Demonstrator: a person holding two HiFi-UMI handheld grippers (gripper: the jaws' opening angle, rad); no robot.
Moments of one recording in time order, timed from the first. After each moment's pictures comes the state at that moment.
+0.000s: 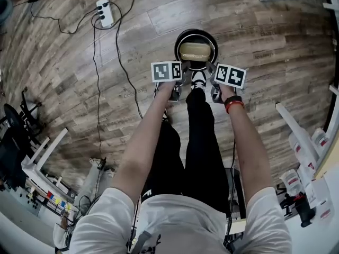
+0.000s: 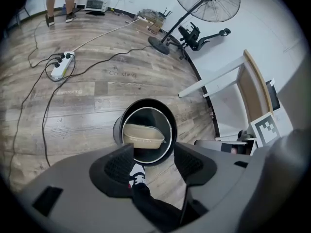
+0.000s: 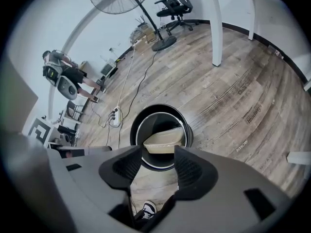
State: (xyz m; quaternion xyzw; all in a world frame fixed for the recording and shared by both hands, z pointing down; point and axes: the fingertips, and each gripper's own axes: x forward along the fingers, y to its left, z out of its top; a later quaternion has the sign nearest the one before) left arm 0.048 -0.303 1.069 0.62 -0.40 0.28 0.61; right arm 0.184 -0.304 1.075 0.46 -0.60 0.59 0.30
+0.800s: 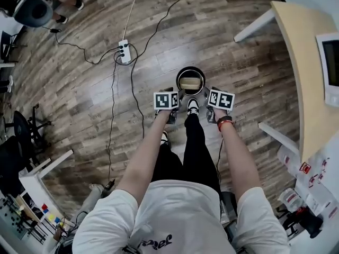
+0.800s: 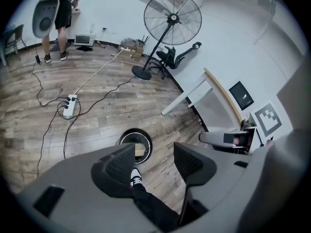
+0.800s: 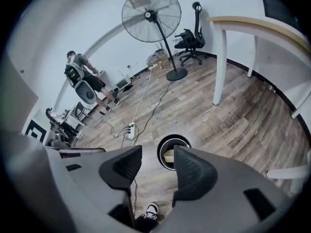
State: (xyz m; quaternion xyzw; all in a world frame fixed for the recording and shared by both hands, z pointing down) left arm 0.017 -0.261 0.757 0.70 -0.43 0.26 0.51; right arm 0.171 -0.273 0.758 0.50 -0.65 0.49 0.28
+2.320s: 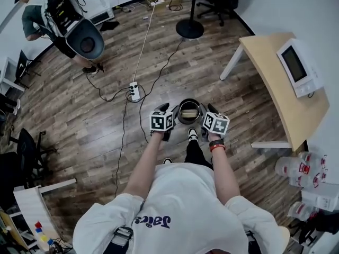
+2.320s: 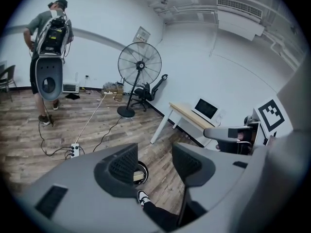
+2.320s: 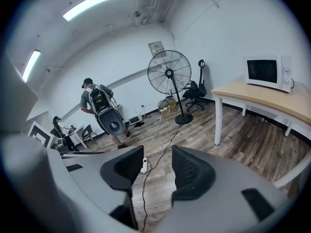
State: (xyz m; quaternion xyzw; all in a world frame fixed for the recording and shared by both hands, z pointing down) left arm -0.065 -0.138 0.456 0.82 -0.44 0.17 0.33; right arm 0.092 -0.133 0.437 0.58 -0.73 0.33 0.12
